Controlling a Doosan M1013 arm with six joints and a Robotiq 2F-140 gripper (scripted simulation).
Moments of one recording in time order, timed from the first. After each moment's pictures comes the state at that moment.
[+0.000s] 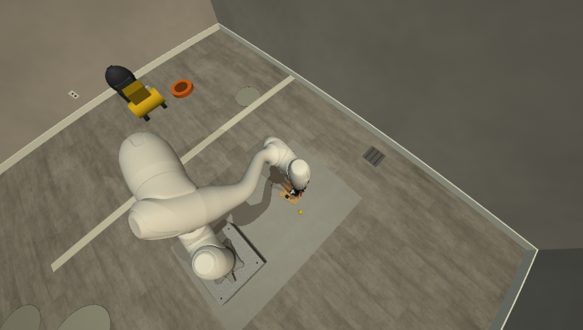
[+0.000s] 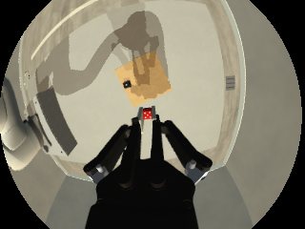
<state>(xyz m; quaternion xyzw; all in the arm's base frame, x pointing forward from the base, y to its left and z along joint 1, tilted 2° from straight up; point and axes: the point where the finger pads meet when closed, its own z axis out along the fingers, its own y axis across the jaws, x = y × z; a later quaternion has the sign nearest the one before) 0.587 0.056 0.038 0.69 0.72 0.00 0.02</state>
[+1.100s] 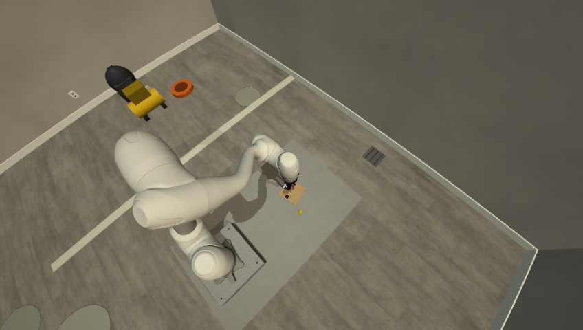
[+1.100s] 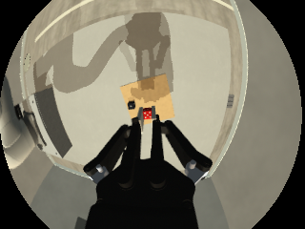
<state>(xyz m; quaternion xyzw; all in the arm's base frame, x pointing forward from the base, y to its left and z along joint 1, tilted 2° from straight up) 0.575 0.125 0.013 0.63 0.78 0.00 0.02</state>
